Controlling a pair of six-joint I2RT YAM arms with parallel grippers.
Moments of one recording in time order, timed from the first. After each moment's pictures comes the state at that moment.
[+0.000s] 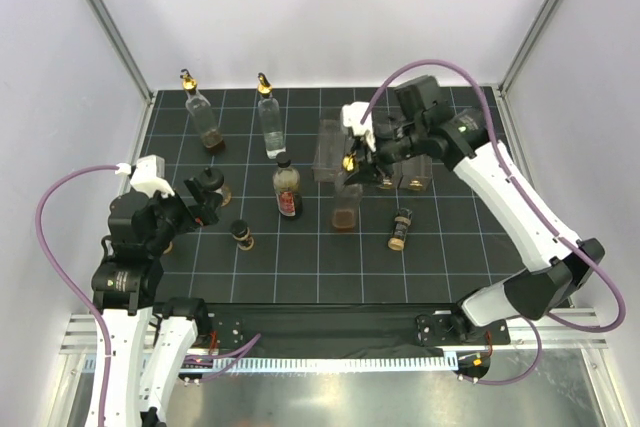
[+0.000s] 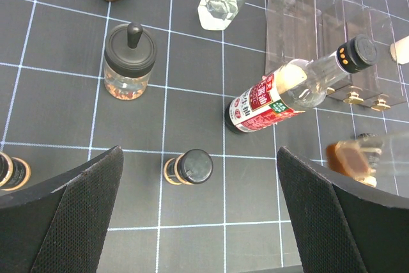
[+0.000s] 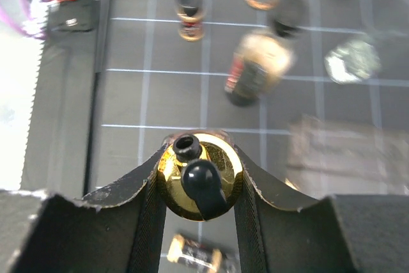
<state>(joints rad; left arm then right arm) -0.03 0.54 0.88 -0.74 0.13 -0.34 0.55 1.45 1.64 -0.98 -0.83 -0.73</state>
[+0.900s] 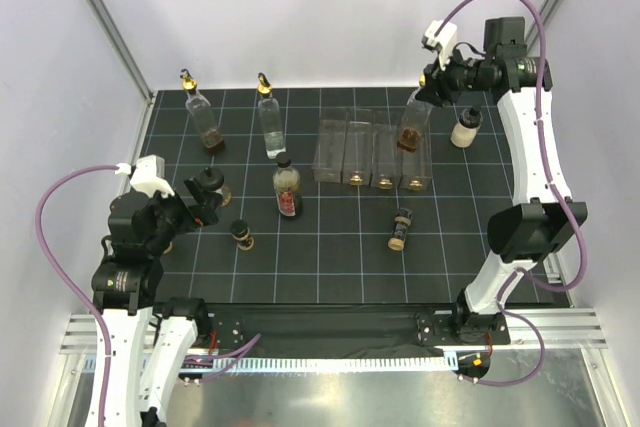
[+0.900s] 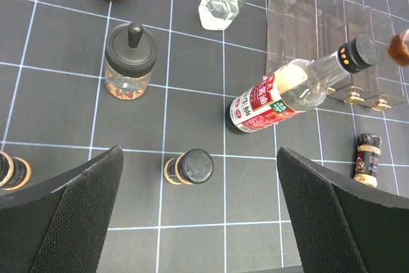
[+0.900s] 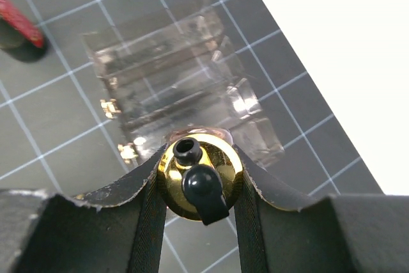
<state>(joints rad) -0.03 0.54 0.88 -0.74 0.12 -0.34 0.02 1.76 2.07 -1.01 -0.72 -0.76</state>
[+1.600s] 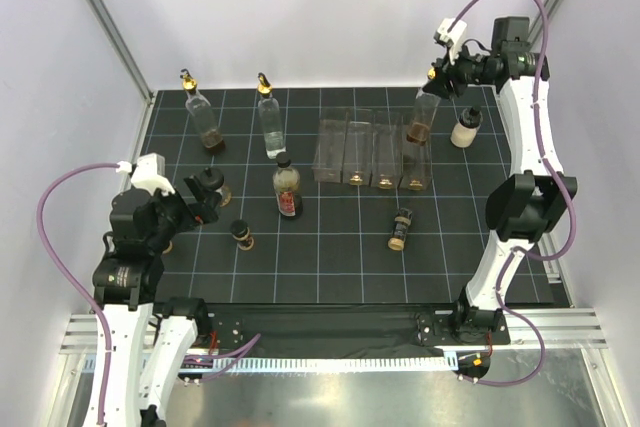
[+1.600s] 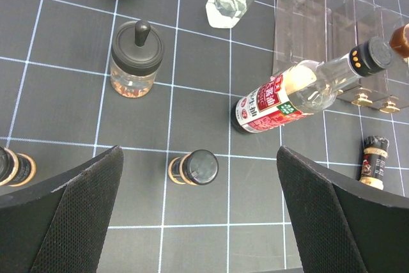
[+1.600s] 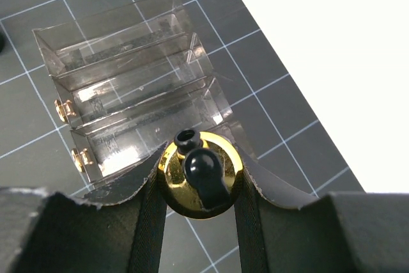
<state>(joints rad) -0.03 0.56 0.88 -0.74 0.10 -0.34 -0.08 1.93 2.14 -0.93 -0.82 -0.82</state>
